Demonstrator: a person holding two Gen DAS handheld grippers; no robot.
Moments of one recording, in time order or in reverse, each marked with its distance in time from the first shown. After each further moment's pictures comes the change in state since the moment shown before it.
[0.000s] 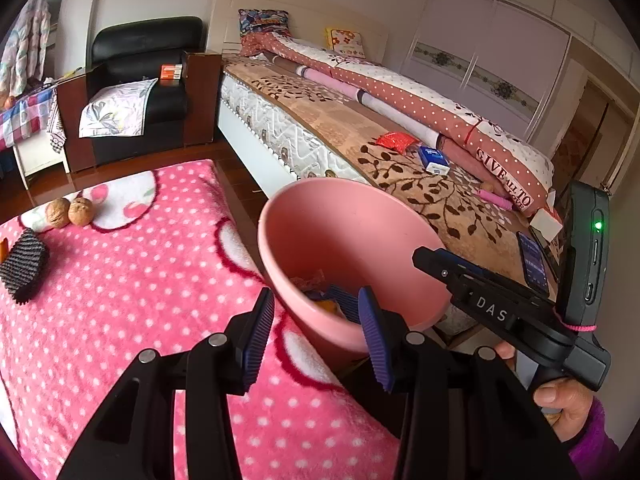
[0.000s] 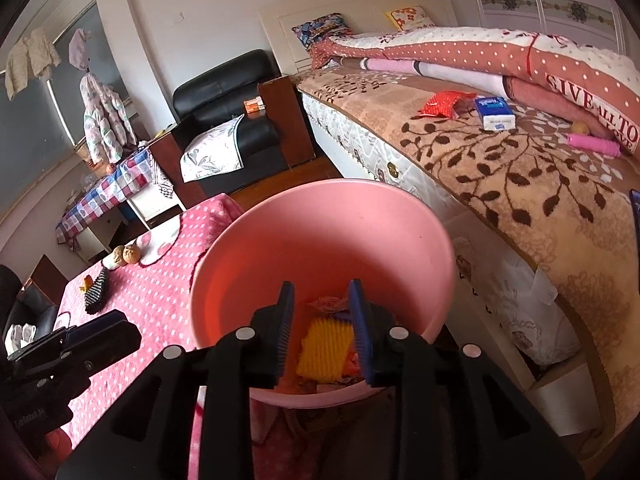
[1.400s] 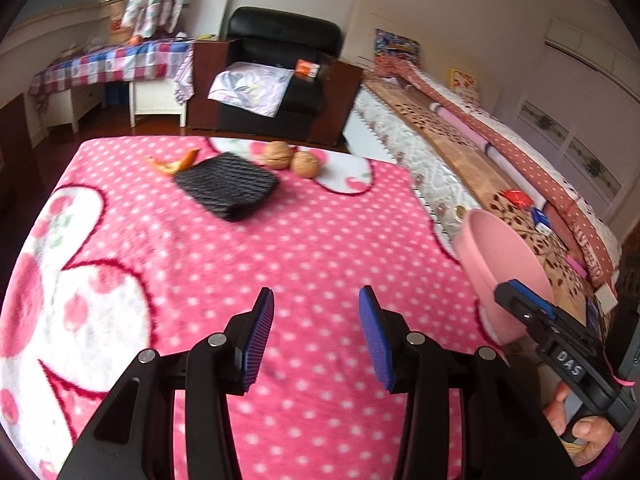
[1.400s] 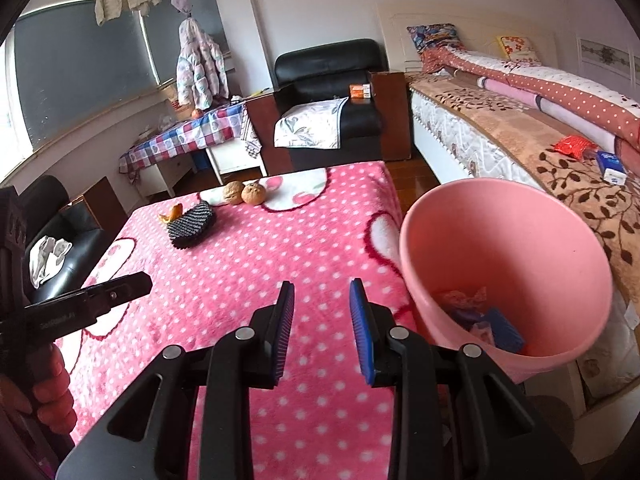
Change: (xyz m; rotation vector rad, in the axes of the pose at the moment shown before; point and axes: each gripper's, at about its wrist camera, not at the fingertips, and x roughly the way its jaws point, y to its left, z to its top) left arm -0.097 0.164 -0.069 -0.308 -0.075 0.281; right arm 0.003 0.143 -0.047 -0.275 0.031 0.217
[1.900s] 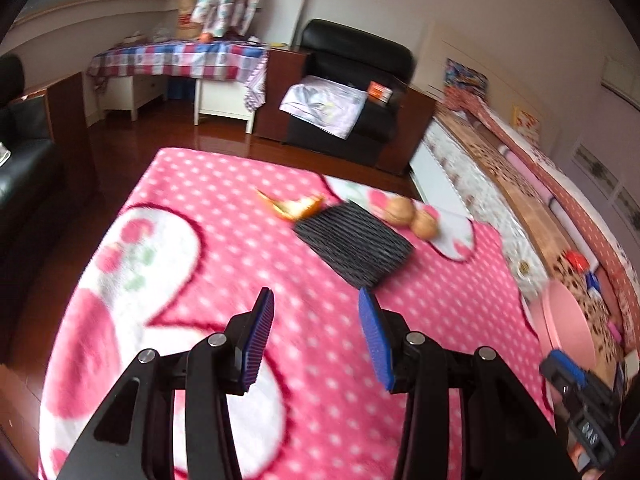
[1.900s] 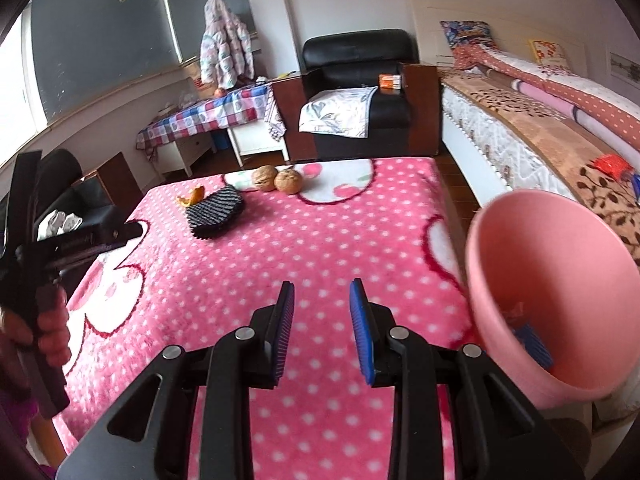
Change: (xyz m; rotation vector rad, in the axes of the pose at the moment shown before) left arm 0.007 0.094 0.048 -0.151 -0.068 0.170; right arm 0.042 0.041 0.012 -0.086 0.057 0.056
